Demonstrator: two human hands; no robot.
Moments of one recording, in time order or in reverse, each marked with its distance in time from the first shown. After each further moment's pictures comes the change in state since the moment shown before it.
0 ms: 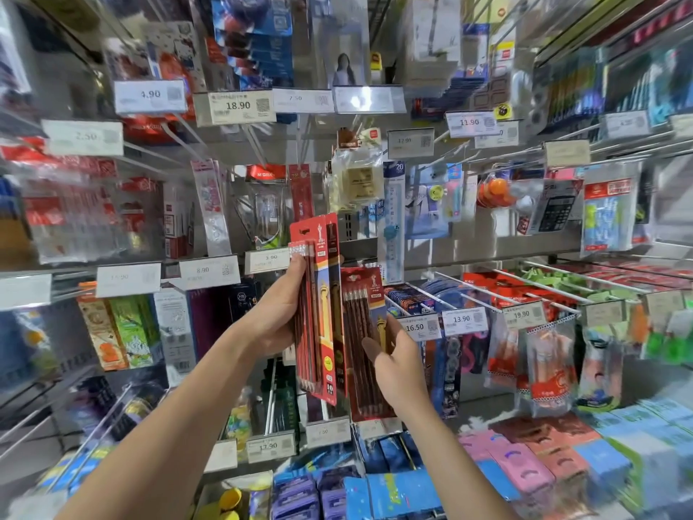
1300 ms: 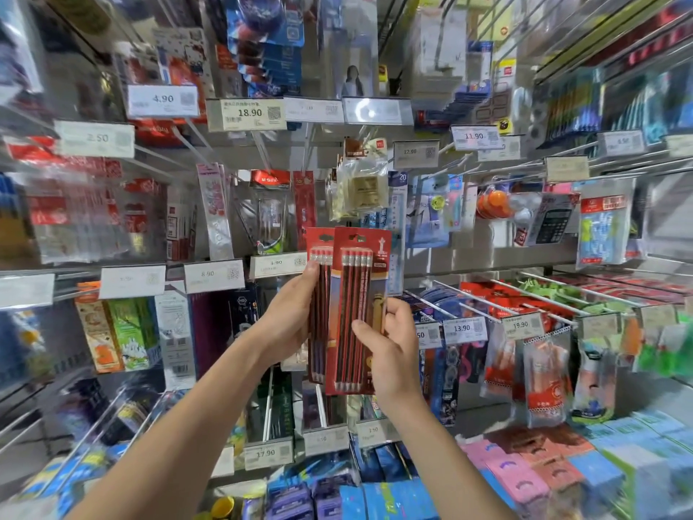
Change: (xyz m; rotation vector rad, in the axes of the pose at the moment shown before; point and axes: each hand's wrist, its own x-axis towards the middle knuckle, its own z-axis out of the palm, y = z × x) left_hand 0.004 0.001 0.013 0.028 0.154 0.068; right_hand -0.019 -0.049 0.011 0.345 0.003 -0.199
